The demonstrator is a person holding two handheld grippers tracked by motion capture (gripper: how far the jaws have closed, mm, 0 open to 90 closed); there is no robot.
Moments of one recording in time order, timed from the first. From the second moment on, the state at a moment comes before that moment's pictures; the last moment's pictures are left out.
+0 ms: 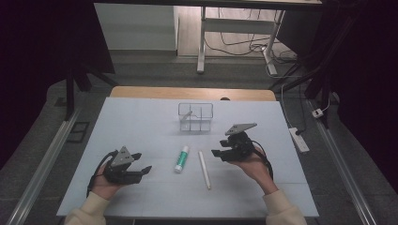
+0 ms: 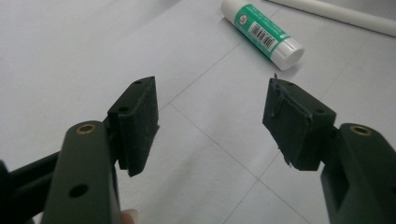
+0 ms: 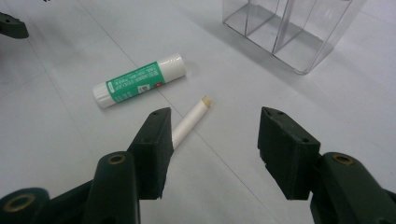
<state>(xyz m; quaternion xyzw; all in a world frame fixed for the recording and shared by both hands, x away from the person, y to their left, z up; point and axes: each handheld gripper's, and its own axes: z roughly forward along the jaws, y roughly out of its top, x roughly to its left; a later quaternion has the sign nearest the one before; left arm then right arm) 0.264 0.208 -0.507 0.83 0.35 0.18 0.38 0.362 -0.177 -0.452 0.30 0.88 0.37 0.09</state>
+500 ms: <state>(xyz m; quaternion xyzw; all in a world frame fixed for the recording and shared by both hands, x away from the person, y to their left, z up) 0.264 0.206 -0.508 0.84 0.35 0.18 0.38 0.363 -0.157 -0.464 0.31 0.88 0.34 0.08</state>
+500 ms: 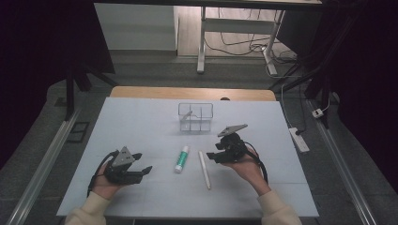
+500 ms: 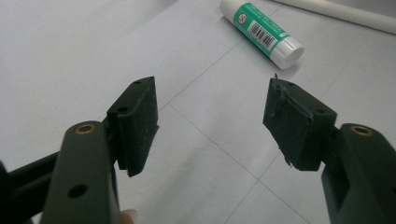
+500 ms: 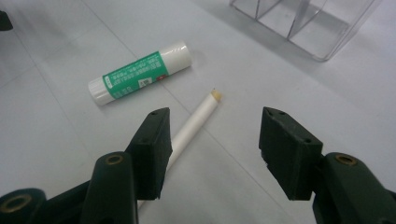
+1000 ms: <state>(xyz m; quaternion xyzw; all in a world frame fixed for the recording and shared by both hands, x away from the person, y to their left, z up) 0.265 0.204 -0.509 0.84 0.35 0.18 0.38 0.364 -0.138 -0.482 0.31 0.90 0.31 0.07</state>
